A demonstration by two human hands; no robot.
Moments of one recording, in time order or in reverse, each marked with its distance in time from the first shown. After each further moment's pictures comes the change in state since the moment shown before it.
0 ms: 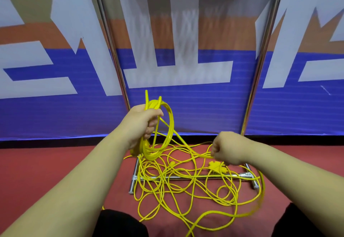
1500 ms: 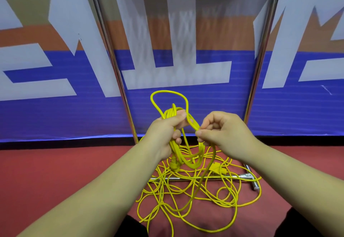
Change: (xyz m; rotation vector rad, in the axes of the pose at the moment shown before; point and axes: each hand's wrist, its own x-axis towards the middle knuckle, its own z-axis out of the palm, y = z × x) left_hand -0.002 -0.011 0.080 -0.455 0.040 -0.212; right_hand -0.030 -0.031 -0.027 1.123 0.425 -0.223
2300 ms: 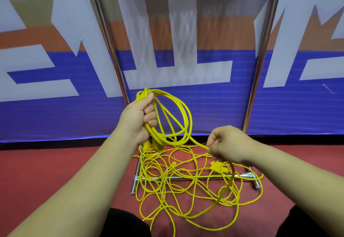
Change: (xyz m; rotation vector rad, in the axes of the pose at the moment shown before) left_hand -0.004 0.052 -0.044 -0.165 -0.050 0.194; right_hand 0.004 0.033 -0.010 -0.485 -0.143 0.336
